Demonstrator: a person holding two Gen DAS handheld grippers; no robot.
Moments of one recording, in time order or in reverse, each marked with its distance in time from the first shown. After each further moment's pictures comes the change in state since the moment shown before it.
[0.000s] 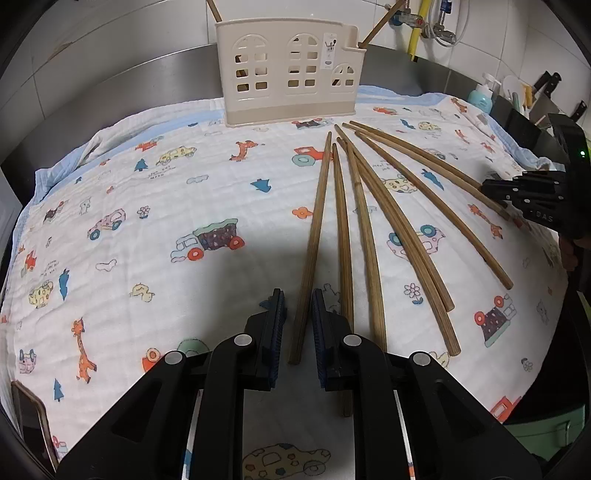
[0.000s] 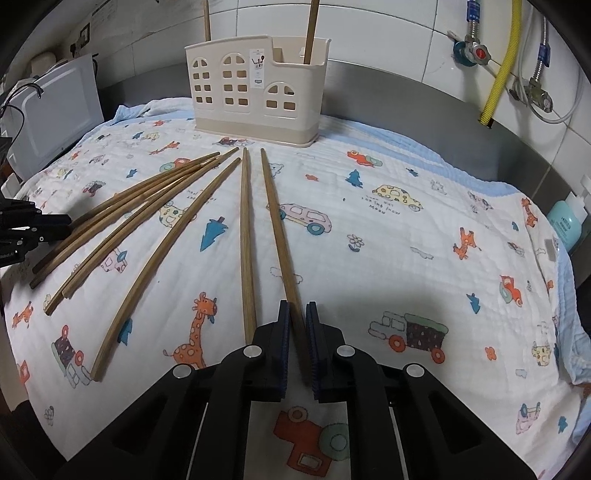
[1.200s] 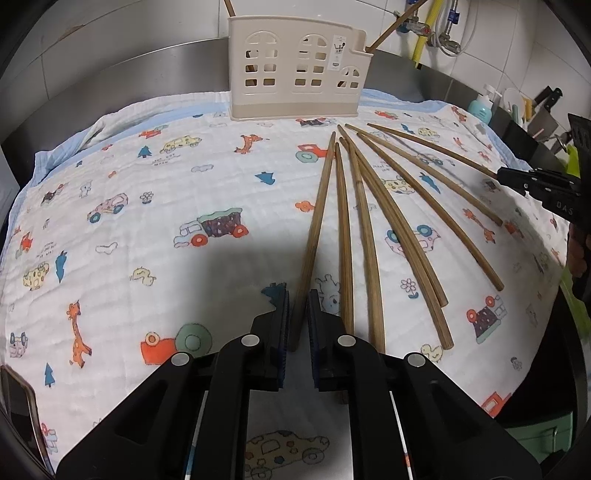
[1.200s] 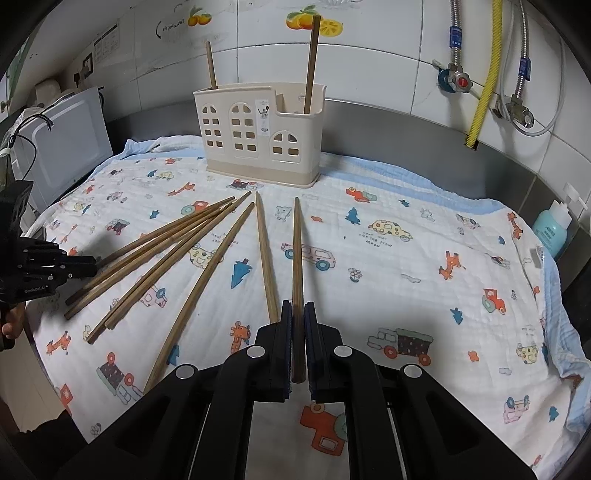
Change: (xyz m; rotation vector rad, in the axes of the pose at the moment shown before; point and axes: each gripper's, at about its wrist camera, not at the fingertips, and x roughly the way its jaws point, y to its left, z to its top) left arm -0.003 0.007 -0.007 -0.051 -0.002 -0.037; right arm -0.042 0.009 0.012 0.046 -0.089 0.018
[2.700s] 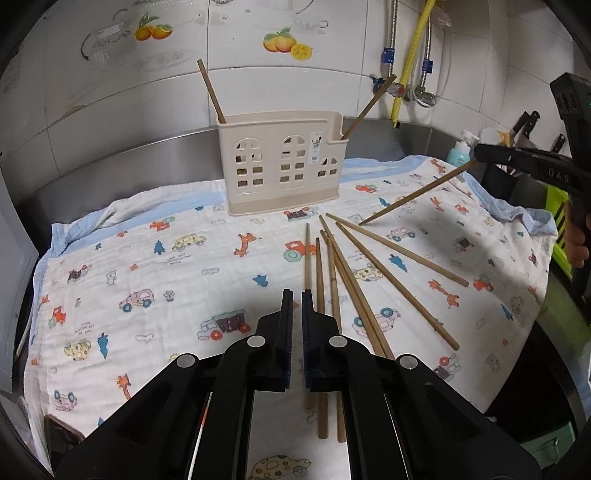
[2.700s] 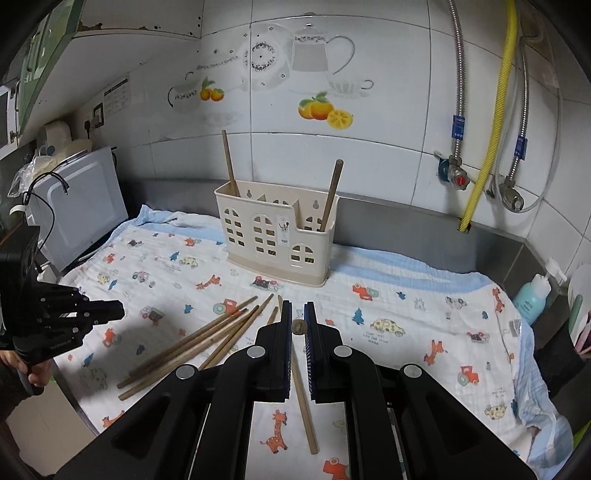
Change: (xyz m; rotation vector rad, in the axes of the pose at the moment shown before) left arm -0.064 -0.018 0.044 0.064 -0.186 -0.007; right arm -0.070 0.023 0.086 0.010 -0.175 0.000
